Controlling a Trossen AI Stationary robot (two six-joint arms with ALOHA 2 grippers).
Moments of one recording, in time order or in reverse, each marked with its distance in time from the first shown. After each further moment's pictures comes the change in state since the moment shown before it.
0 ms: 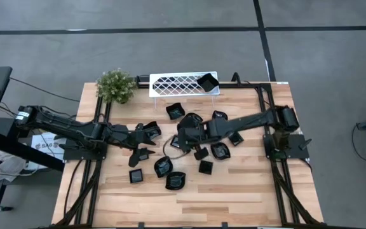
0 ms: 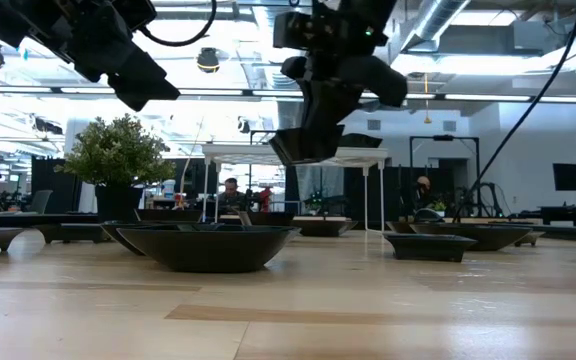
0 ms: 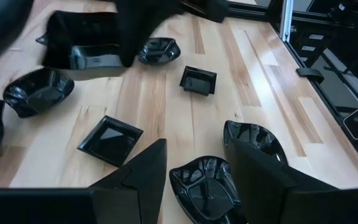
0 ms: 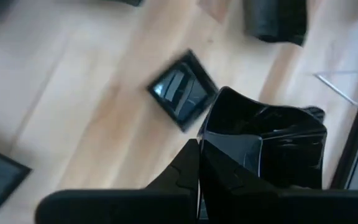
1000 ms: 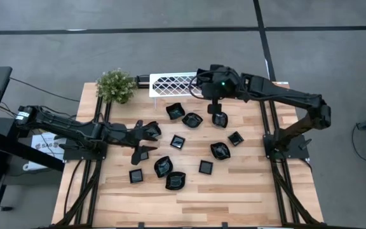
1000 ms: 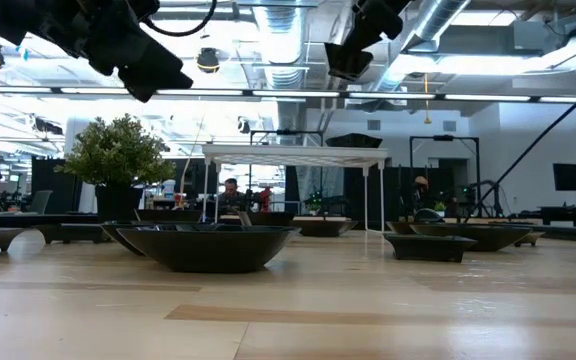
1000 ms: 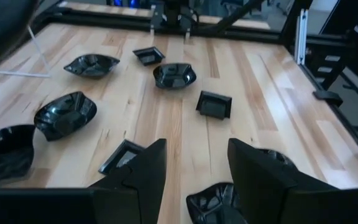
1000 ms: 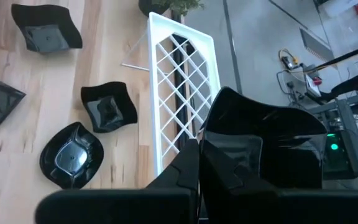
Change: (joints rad) left arm 0.002 0.000 0.000 0.081 -0.079 0.022; right arm -0.373 -0.422 0.001 0.034 -0.009 -0.104
